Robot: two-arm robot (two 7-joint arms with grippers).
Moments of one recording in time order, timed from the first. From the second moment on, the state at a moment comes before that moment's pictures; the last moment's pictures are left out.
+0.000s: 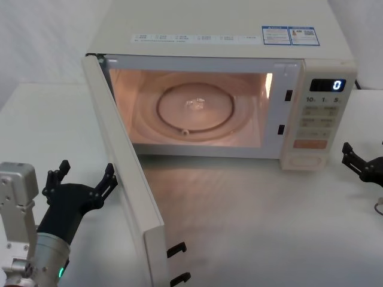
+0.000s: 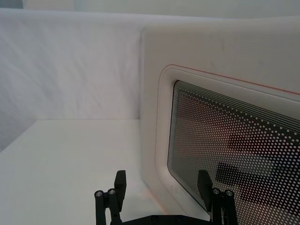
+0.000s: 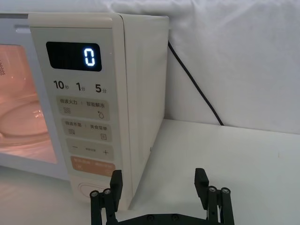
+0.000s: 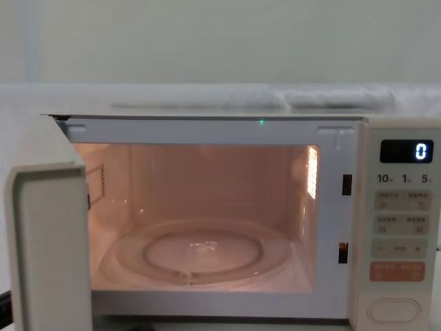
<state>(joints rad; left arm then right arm) 0.27 0.24 0.04 -1.85 -0.25 -0.02 -0.02 -0.03 0.22 0.01 -1.69 0.19 0.12 0.23</state>
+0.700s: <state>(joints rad) 0.27 0.24 0.04 -1.85 -0.25 -0.02 -0.02 -0.03 0.22 0.01 -1.69 0.19 0.12 0.23</state>
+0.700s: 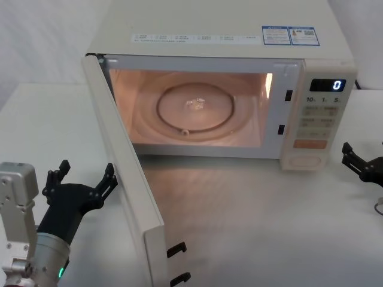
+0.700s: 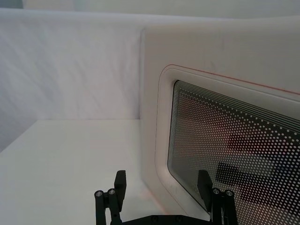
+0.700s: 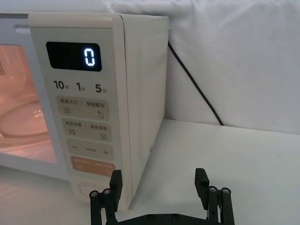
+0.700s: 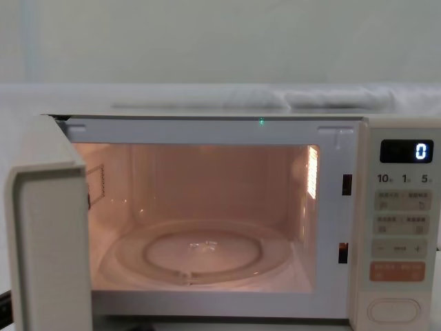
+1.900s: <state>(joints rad) 0.27 0.24 0.04 -1.85 -0.25 -0.02 -0.02 -0.03 0.22 0.01 -1.69 0.19 0.12 0.23</state>
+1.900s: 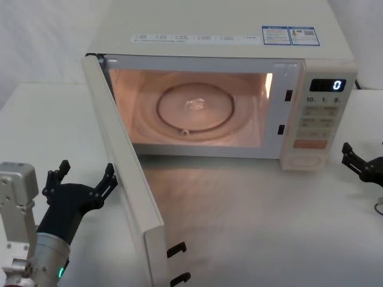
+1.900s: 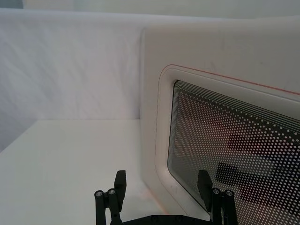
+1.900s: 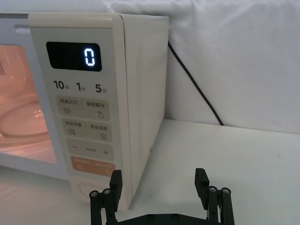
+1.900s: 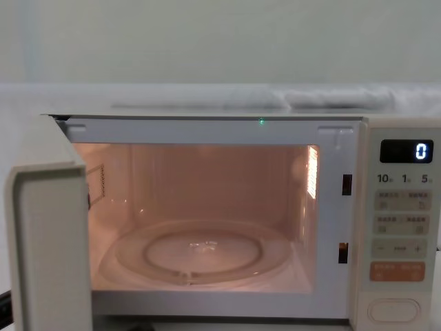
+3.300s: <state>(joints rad) 0.27 0.24 0.04 -1.85 -0.25 -0.02 -0.02 -0.03 0.22 0.01 -1.69 0.19 0.12 0.23</state>
